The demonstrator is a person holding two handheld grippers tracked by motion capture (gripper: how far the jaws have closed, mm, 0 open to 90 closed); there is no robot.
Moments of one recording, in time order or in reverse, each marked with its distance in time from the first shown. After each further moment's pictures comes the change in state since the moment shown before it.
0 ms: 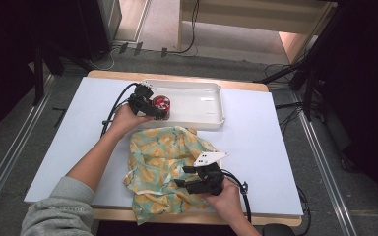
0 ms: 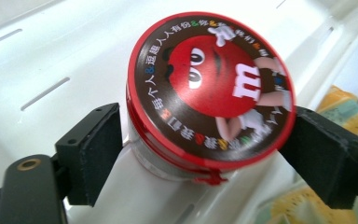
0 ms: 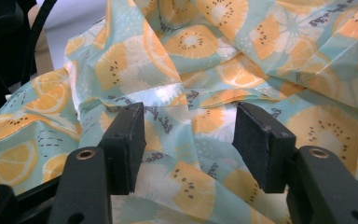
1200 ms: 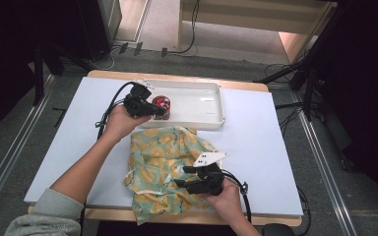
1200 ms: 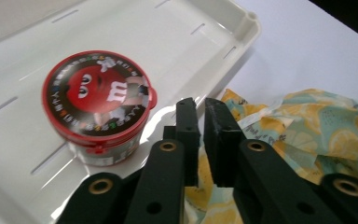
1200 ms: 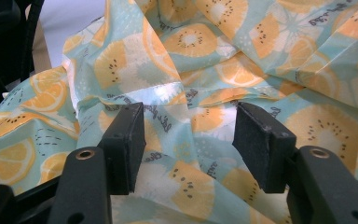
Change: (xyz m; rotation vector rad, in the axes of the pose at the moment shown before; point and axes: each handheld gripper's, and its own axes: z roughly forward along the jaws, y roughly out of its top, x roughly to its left) left arm -0.041 0.006 -0.047 -0.052 -0.128 0.030; right arm 0.001 0.000 0.000 0.006 -0.005 -0.008
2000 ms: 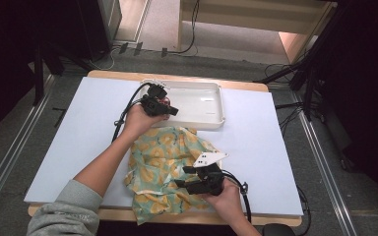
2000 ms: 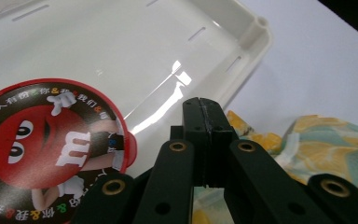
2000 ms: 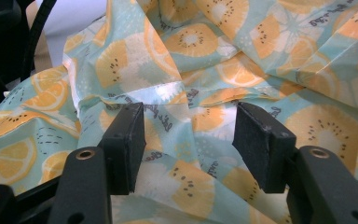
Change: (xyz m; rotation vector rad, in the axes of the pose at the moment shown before) left arm 0.000 0.017 0.048 0.037 -0.005 -0.042; right arm 0.001 0.000 -0.001 0.002 -0.002 -0.003
